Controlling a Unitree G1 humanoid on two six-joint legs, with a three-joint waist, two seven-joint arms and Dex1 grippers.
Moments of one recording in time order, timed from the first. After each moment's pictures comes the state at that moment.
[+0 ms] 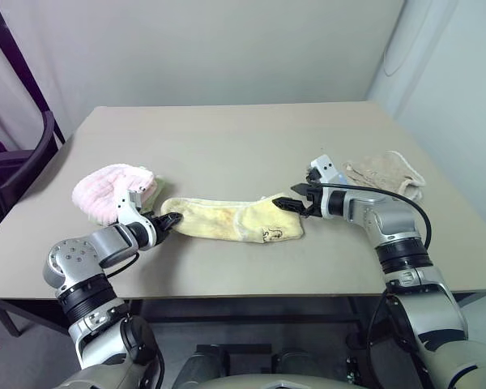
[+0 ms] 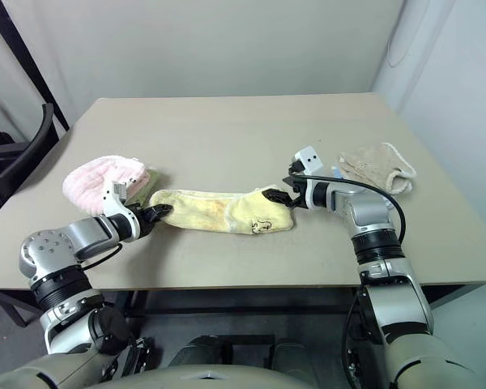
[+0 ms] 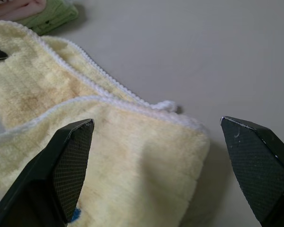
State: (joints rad) left arm -0.47 0.18 0.69 -0.01 -0.81 1.45 0.04; right arm -0.69 -0.43 0.05 0.42 0.25 0.64 0.84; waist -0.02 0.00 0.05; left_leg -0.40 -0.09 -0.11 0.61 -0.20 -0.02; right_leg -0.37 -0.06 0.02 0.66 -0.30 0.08
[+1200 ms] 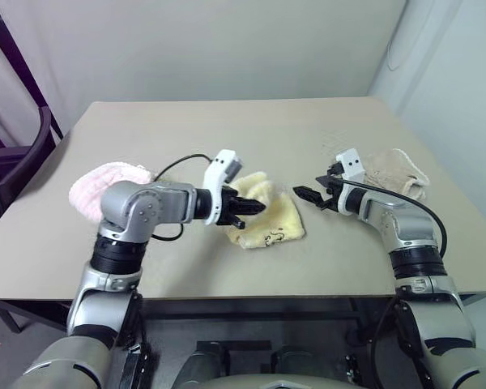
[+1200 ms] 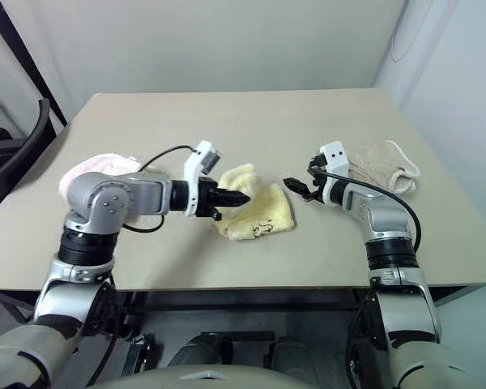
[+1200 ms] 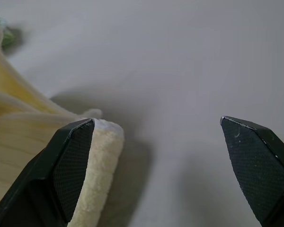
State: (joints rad) left arm -0.77 0.31 -0.12 -0.07 -0.75 1.32 -0.53; right arm -0.61 -0.45 -0.07 0.38 0.26 0.61 0.68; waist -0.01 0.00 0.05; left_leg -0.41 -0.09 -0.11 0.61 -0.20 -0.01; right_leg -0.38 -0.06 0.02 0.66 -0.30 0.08
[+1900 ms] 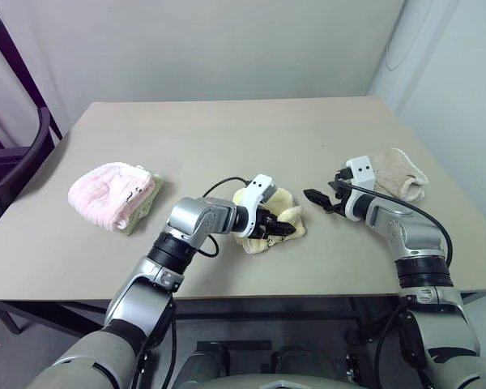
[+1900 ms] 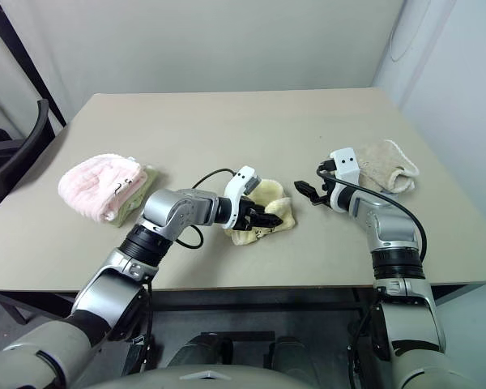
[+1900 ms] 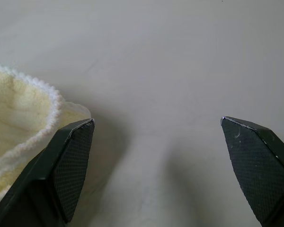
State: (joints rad) left arm -0.77 0.14 -0.28 0.28 -0.48 1.01 -0.68; right arm -0.56 -0.46 -0.11 0.33 0.26 0.62 0.60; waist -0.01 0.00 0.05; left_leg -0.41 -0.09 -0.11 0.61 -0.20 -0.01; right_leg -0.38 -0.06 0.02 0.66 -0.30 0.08
